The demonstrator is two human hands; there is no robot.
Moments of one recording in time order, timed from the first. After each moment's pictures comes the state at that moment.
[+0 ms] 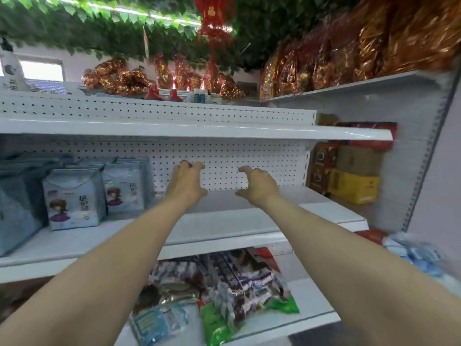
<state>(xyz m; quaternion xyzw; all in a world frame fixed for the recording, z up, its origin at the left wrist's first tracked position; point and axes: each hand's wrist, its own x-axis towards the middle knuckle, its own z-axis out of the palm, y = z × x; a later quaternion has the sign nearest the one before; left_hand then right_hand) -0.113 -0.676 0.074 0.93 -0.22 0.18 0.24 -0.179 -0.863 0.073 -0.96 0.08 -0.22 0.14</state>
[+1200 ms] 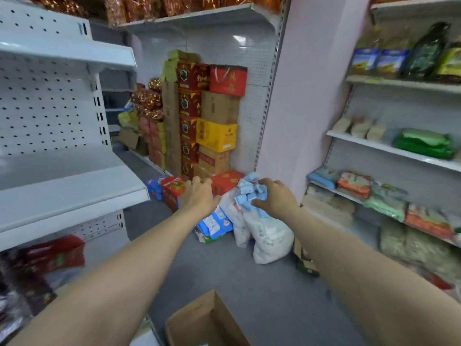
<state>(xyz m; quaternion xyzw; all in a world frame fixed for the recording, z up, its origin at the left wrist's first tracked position) -0.293 -1.306 -0.071 0.88 -0.42 0.01 0.23 -0.463 -1.436 -0.052 -0.90 0.40 -0.15 0.14</state>
